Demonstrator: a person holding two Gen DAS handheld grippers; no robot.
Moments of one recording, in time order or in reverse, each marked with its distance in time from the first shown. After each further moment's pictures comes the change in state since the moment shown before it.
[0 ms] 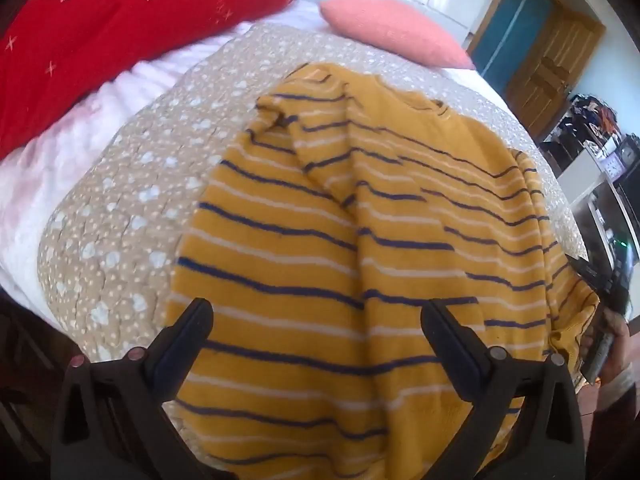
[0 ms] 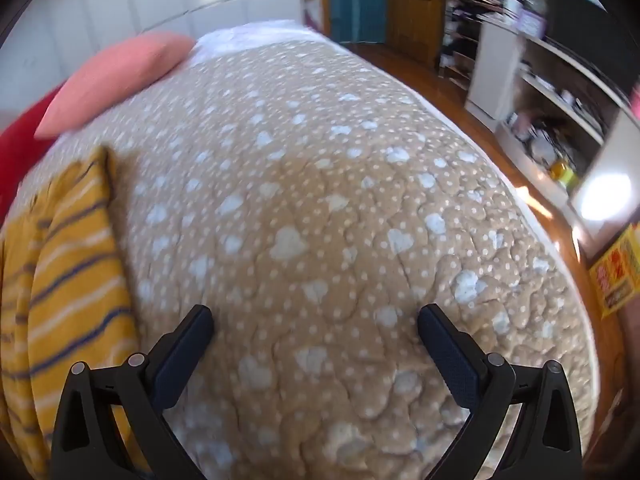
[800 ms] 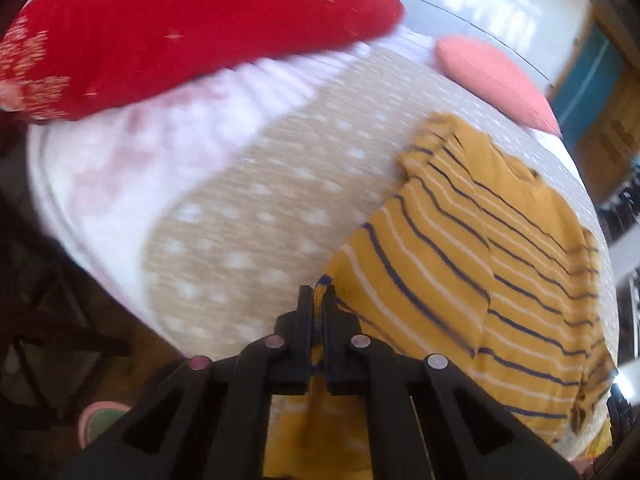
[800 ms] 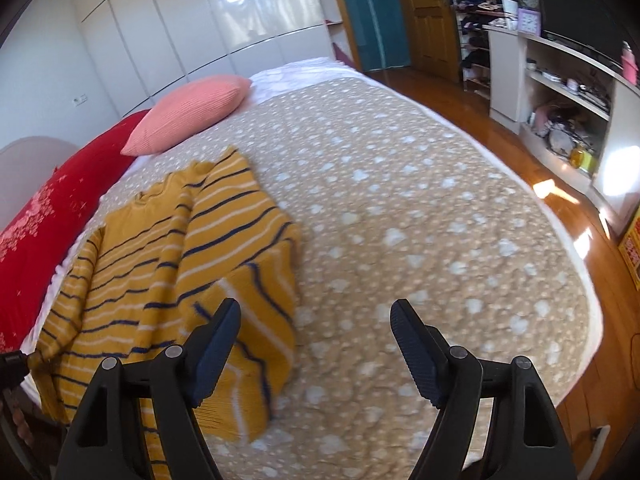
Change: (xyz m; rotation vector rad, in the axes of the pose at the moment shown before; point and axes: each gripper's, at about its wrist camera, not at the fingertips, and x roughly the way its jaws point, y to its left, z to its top) left arm -0.027 0.082 0.013 -0.229 -0.097 0.212; right arm -0.126 0.029 -0.101 0.065 -0.129 0.230
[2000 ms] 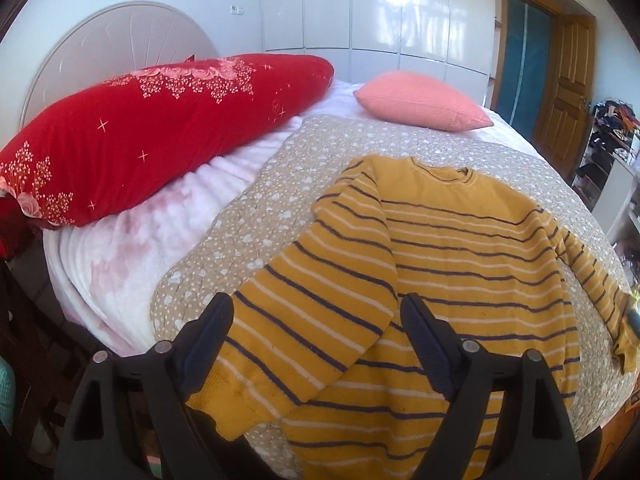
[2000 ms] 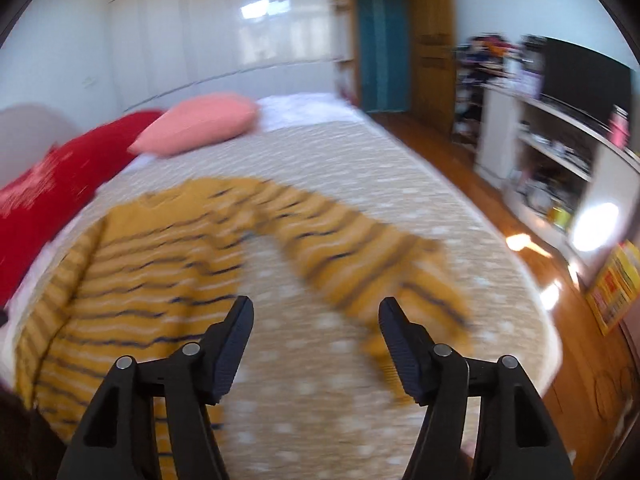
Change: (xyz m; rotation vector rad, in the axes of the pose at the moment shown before) left arm -0.071 -0.065 -0.053 0.285 -0.276 -0.009; right arm -0.027 0.076 -0.019 -0.171 -0.086 -0.089
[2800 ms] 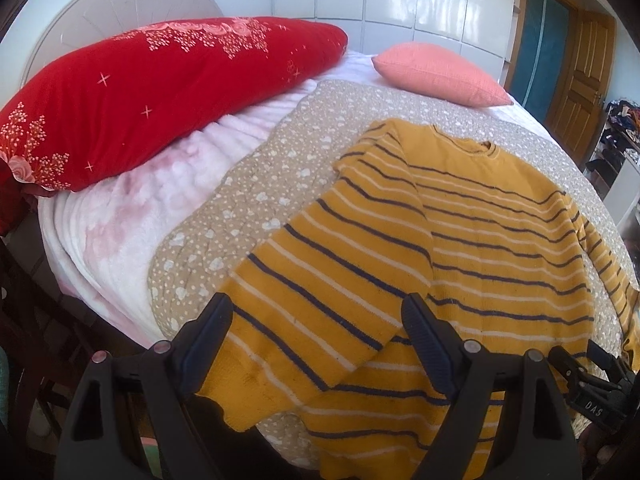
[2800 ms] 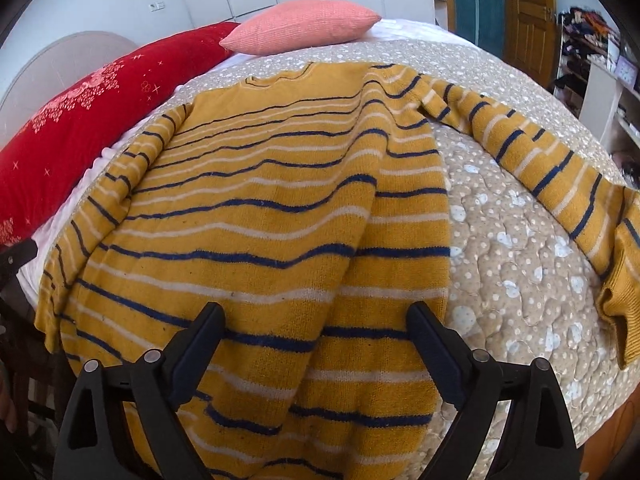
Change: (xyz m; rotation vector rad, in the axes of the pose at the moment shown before) left arm 0.033 0.025 -0.017 -0.036 0.123 0.001; right arm 0.077 0.099 -0.058 -0.114 0.200 0.208
